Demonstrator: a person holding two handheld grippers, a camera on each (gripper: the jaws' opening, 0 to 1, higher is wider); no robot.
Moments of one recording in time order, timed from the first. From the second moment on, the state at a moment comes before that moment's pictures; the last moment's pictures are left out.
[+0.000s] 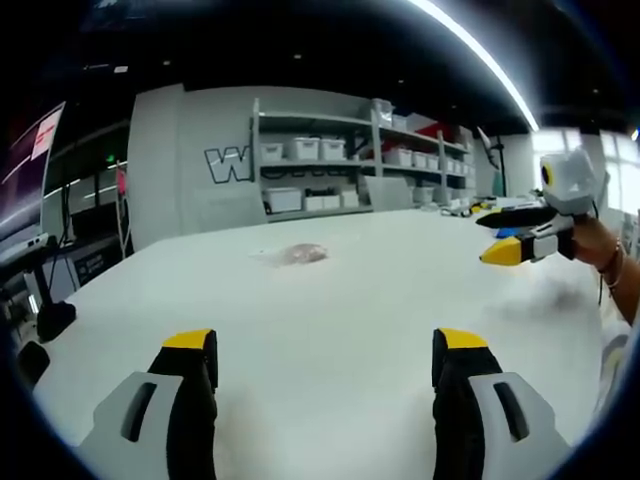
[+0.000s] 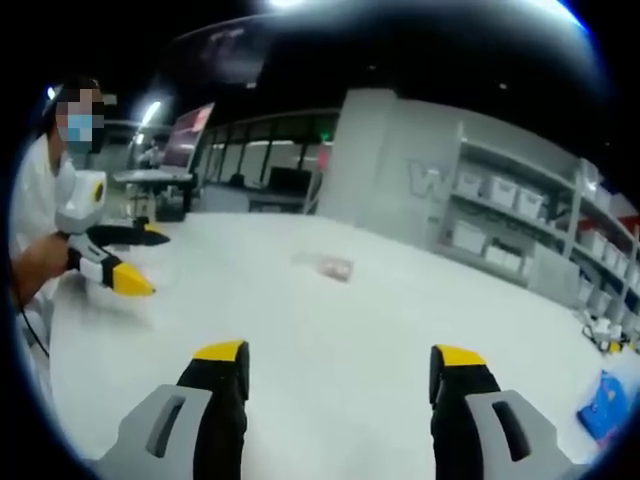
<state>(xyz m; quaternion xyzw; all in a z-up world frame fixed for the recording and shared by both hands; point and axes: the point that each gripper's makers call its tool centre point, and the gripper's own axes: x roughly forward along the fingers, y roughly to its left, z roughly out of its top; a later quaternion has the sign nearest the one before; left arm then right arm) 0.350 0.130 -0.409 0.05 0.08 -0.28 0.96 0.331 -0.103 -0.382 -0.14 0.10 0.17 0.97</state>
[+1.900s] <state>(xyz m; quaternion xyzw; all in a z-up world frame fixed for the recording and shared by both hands) 0.342 0.134 -0.403 0.05 0.06 -0.30 0.95 0.361 -0.059 -0.382 -0.13 0.10 0.19 0.97</state>
